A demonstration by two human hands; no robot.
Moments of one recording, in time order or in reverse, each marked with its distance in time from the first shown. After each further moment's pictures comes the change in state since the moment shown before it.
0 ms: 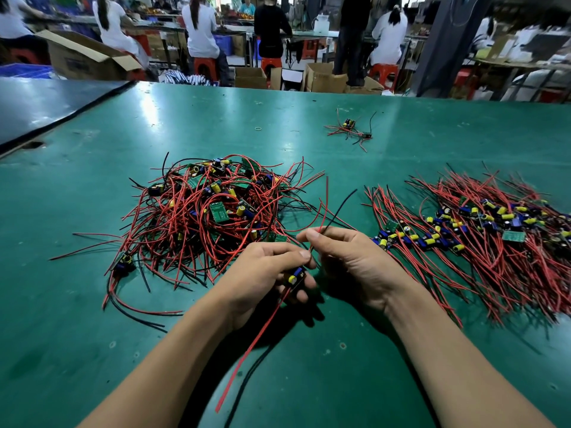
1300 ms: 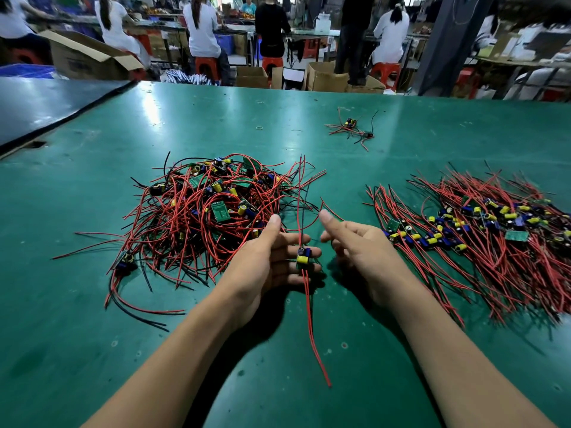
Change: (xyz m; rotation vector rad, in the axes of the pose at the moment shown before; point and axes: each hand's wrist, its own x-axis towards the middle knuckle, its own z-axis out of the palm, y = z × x) left_hand 0.017 -0.006 0.001 -0.177 0.097 -0.014; right_hand -0.001 -0.007 0.001 -0.141 0.316 -0.124
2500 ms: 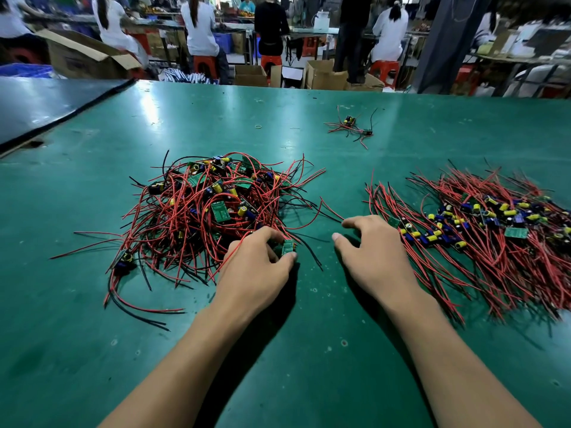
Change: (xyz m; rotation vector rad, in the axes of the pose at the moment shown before) left_hand 0.001 -0.011 -0.012 1.020 0.429 0.379; right_hand 0.006 0.007 -0.017 -1.023 0.339 -0.333
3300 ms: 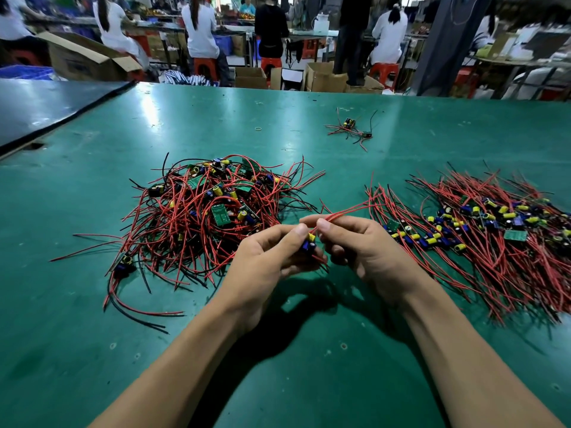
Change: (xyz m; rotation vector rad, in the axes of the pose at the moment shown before) left_hand -0.011 0.023 -0.007 -1.123 -0.302 -0.156; right_hand -0.002 -0.021 -0.013 1.116 -0.523 0.074
